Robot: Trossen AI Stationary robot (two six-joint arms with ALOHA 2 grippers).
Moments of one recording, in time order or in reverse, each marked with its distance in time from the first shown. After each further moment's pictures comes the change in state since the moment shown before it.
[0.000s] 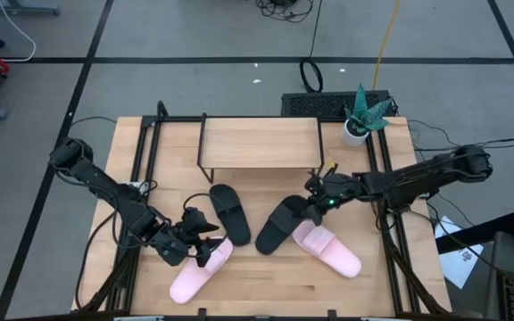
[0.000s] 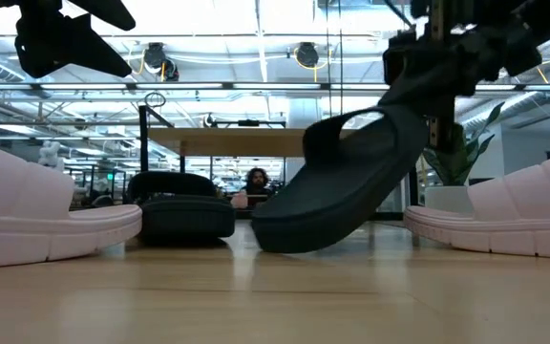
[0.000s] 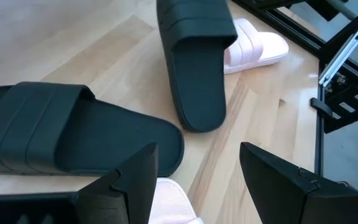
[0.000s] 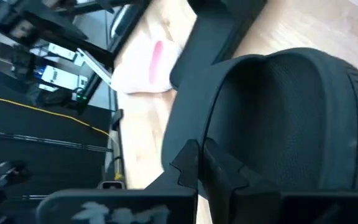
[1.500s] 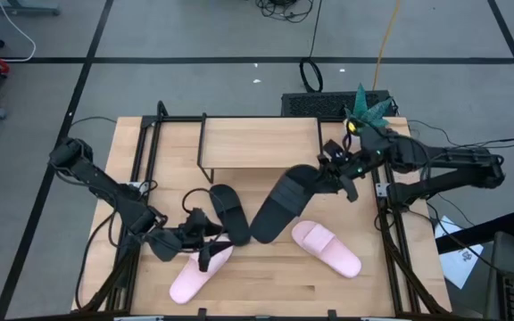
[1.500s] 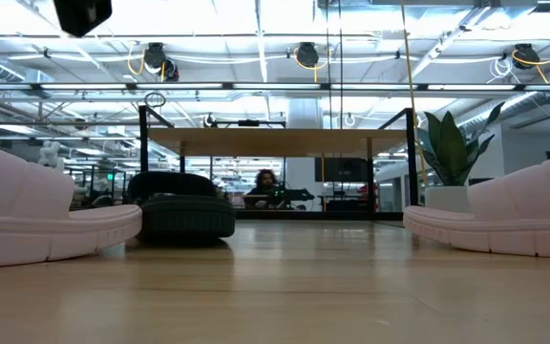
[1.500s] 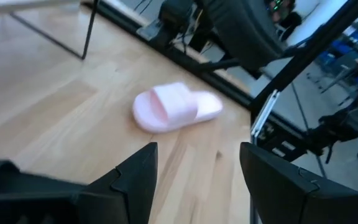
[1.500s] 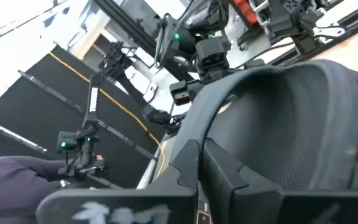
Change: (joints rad) left arm 0.000 -0.007 0.000 0.377 -0.061 0.218; right arm -0.139 -0.161 0.564 -0.415 -0.282 -0.229
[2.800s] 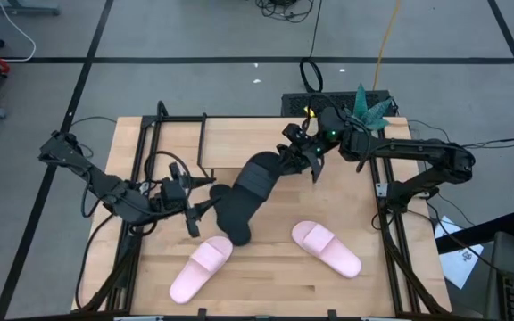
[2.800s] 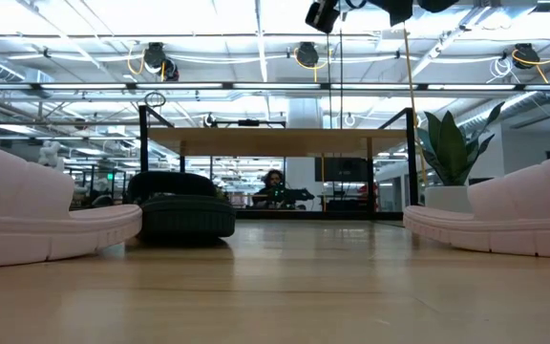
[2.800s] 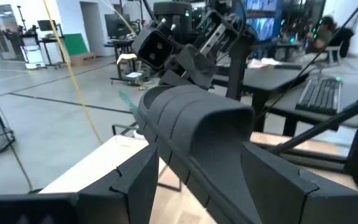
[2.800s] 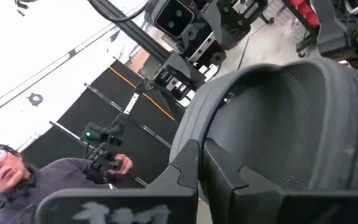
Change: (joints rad) left arm 0.088 -0.210 0.179 -0.063 -0.257 0.766; right arm -0.219 0.378 0.016 0.624 -0.369 0.199
